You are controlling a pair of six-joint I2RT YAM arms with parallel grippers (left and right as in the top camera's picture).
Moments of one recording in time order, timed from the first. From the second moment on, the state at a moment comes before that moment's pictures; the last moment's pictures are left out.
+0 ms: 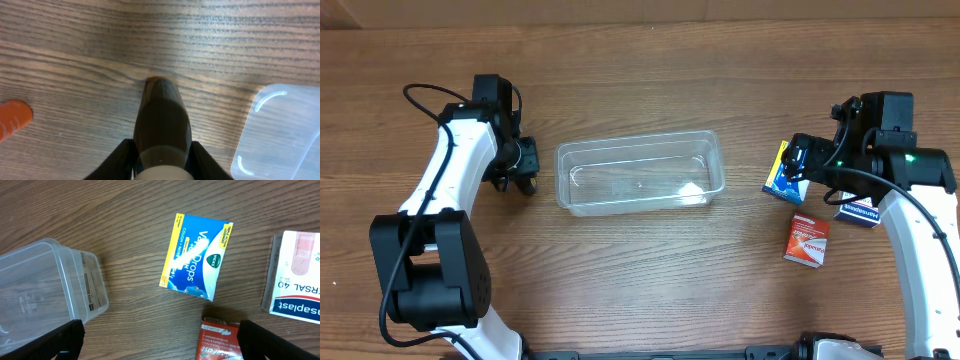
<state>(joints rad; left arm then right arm) 0.03 1.86 1.37 -0.97 -0.02 -0.18 -0.10 1.37 1.21 -0.98 -0.17 0.18</state>
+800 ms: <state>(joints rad) -0.37 1.62 1.54 -1.17 -0.06 -0.42 -0.10 1.37 1.21 -0.97 -0.17 0.19</state>
